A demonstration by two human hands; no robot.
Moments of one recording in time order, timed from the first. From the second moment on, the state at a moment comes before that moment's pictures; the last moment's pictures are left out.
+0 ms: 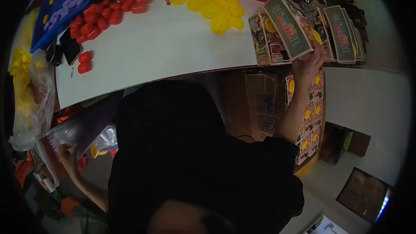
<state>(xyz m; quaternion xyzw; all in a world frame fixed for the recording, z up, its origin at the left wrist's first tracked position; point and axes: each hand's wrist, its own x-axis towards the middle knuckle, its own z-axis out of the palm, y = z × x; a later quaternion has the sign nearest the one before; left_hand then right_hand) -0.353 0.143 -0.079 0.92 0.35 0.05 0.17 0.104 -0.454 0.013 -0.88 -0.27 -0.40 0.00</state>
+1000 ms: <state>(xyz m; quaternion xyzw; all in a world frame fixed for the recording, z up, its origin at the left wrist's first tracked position) -0.286 0.090 0.059 0.62 0.36 0.63 0.29 0.047 -0.232 -0.035 -0.67 -0.54 -0.26 0.44</state>
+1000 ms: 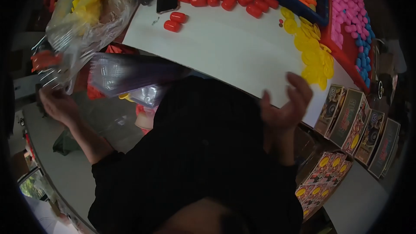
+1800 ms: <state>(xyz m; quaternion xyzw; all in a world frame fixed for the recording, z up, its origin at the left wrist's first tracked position) -0.117 0.475 -0.151 0.84 0.51 0.13 0.09 0.032 -0.202 -0.050 -0.76 -0.53 0.04 0.36</state>
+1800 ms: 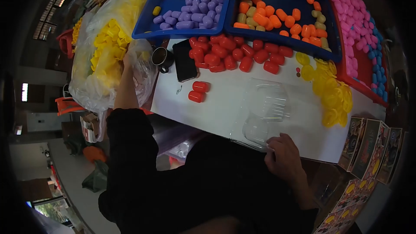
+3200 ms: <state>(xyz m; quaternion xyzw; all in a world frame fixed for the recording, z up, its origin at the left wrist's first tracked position) -0.063 -0.012 -0.120 0.78 0.18 0.31 0.52 0.258 -0.125 0.005 -0.84 -0.35 -0.12 0.39</state>
